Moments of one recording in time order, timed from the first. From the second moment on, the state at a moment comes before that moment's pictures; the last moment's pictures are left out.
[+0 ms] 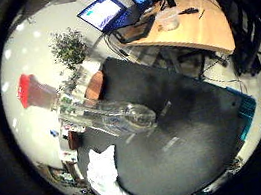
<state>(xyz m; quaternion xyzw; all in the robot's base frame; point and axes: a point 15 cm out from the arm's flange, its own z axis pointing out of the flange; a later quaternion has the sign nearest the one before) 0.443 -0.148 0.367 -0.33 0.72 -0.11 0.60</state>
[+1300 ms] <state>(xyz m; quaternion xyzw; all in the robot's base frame) 0.490 -0.138 0.289 -0.32 0.72 -0.01 0.61</state>
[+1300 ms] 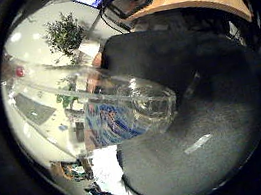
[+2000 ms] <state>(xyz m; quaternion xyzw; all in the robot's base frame) 0.537 -0.139 0.263 -0.32 0.73 0.01 0.60</state>
